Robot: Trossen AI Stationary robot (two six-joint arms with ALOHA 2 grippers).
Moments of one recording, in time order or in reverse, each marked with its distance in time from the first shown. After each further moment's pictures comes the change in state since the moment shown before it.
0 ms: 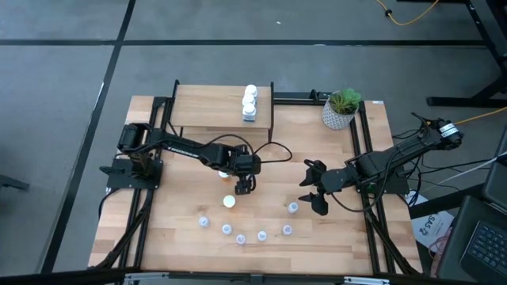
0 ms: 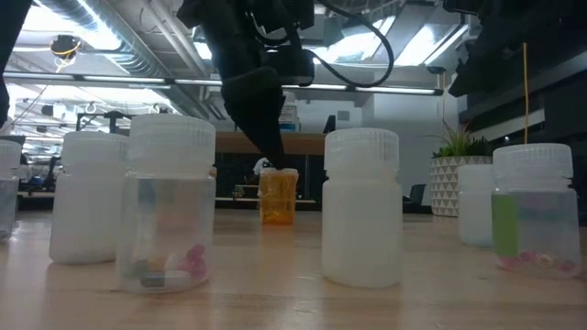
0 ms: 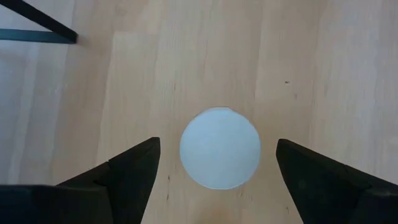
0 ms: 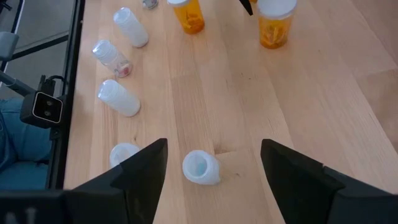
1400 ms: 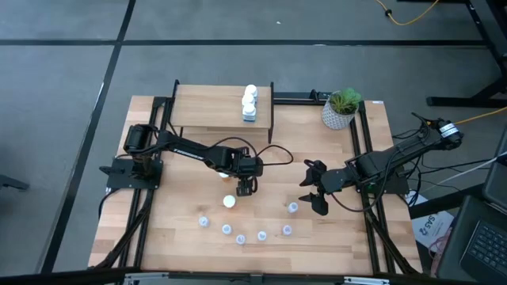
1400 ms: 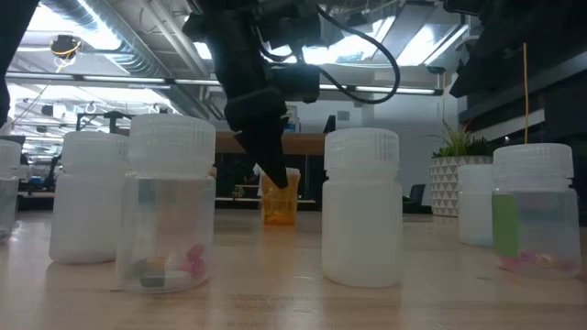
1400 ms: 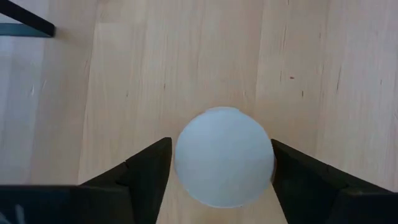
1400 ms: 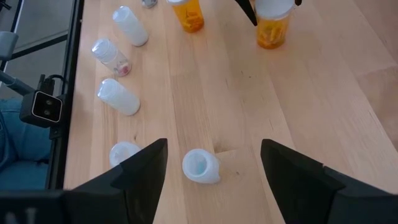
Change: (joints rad) left arm 0.000 0.058 0.000 0.033 -0.002 0.010; right arm 0.000 -0.001 0.000 -0.005 -0.002 0.004
